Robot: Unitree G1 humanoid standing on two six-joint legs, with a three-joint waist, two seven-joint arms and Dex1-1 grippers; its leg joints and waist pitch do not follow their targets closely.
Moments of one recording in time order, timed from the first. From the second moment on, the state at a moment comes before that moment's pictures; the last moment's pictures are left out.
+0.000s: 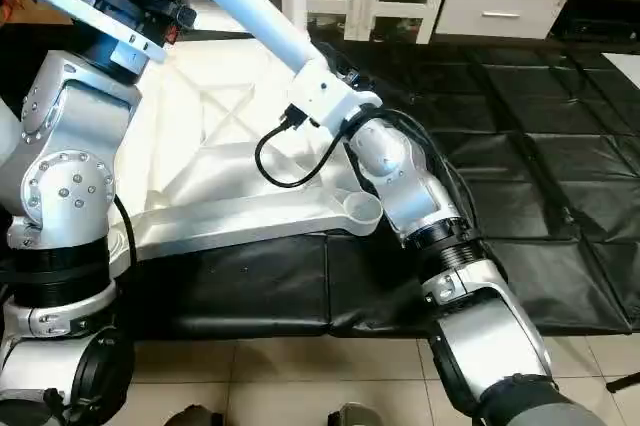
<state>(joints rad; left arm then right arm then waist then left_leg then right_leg) -0.78 0.10 0.18 -0.14 -0.58 0.30 -0.32 -0.86 -0.24 0.25 0.60 -0.34 -0.14 0.17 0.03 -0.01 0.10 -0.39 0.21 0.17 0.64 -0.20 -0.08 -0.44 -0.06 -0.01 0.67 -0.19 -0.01</state>
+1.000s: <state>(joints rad) -0.63 0.18 -0.08 0.22 -0.36 0.44 -0.37 -0.70 -0.38 -0.22 0.55 0.25 0.04 0.51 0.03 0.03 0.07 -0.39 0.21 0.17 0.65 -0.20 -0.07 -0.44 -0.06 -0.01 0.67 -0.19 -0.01</state>
